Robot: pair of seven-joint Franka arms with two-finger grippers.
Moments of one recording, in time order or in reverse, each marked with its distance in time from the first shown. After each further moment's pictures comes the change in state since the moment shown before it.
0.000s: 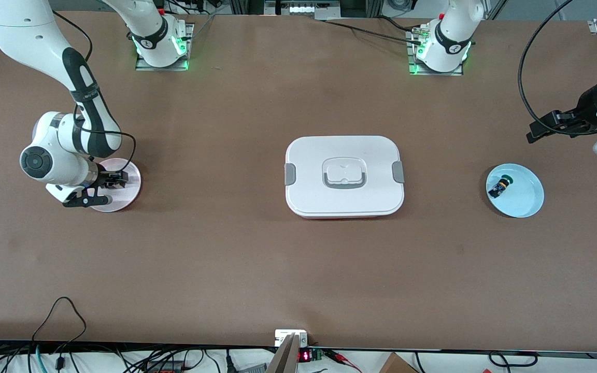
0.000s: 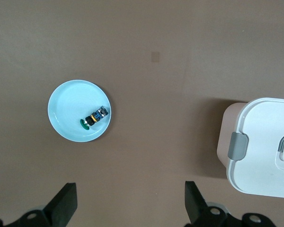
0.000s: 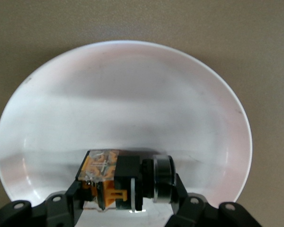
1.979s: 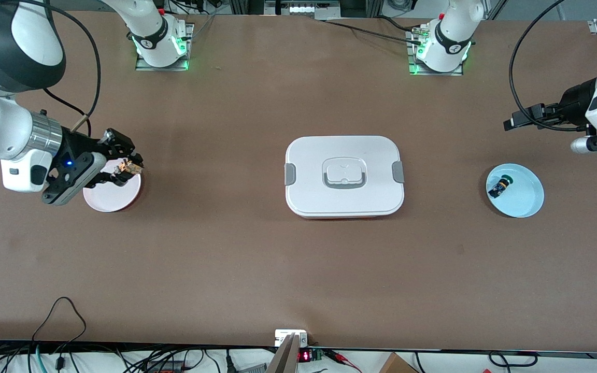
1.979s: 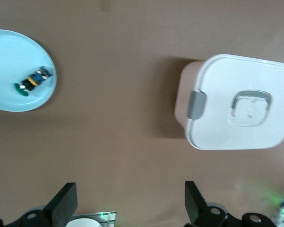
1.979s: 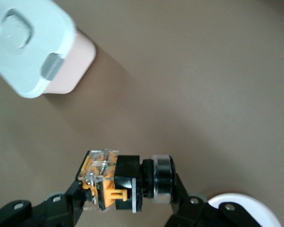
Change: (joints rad) left arm 0.022 -0.001 0.045 -0.067 -0.283 -0.108 0.107; right arm 0.039 -0.229 0.204 0.575 0.398 -0.661 -0.526
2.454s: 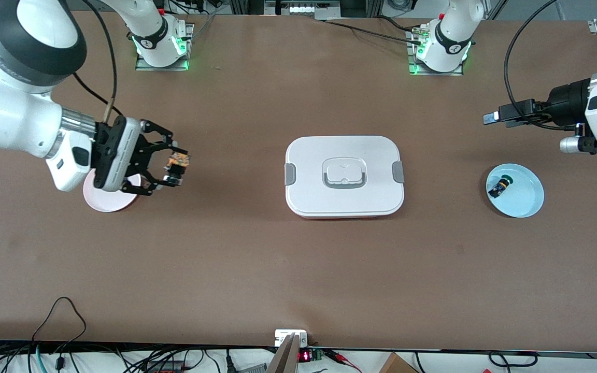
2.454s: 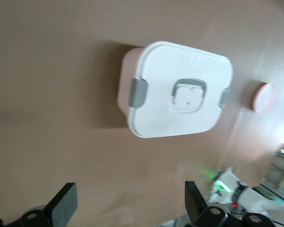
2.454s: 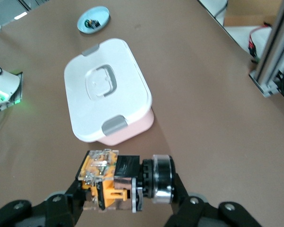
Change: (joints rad) left arm 0.012 0.004 0.006 -0.070 -0.295 -0.009 0.021; right arm 0.057 0.014 0.056 -0.001 0.296 0.142 -0.364
